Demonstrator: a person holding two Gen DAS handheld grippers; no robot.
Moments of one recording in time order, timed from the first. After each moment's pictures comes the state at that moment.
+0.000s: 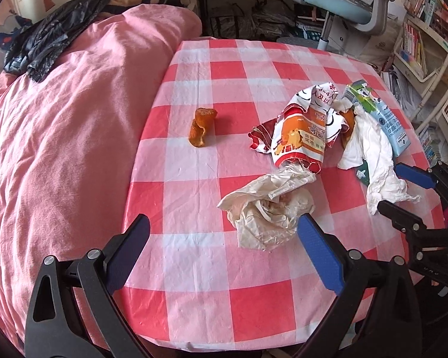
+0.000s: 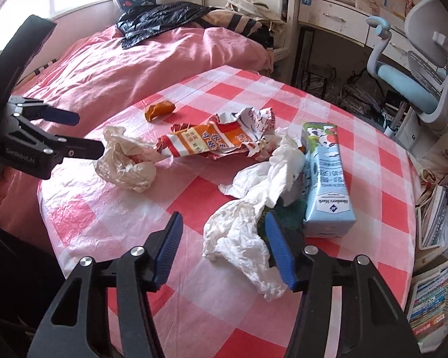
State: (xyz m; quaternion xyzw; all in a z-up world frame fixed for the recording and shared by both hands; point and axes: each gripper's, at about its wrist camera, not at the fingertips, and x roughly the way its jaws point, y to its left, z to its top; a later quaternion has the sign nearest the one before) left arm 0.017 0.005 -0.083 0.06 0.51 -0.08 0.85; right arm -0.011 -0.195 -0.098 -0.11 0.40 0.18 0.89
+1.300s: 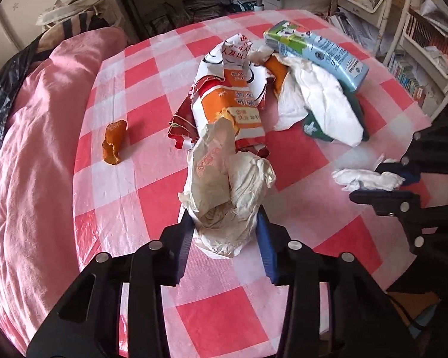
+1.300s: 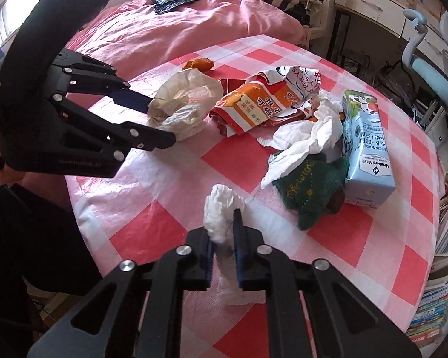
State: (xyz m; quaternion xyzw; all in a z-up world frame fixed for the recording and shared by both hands) left arm 0.004 -0.061 -0.103 0.18 0.50 -0.19 0.82; right arm -0.028 -0.190 -0.116 -0.13 0.45 0.25 0.85
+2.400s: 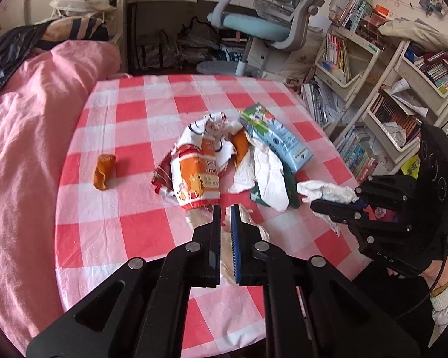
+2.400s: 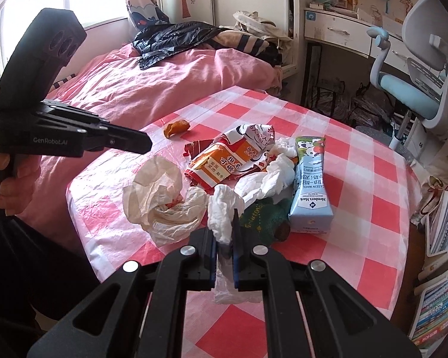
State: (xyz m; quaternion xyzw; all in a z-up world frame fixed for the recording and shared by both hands) left arm -0.003 -0.043 -0.051 0.03 0.46 -0.26 0.85; right arm -0.035 -0.224 -0.072 -0.07 0.37 0.22 0.90
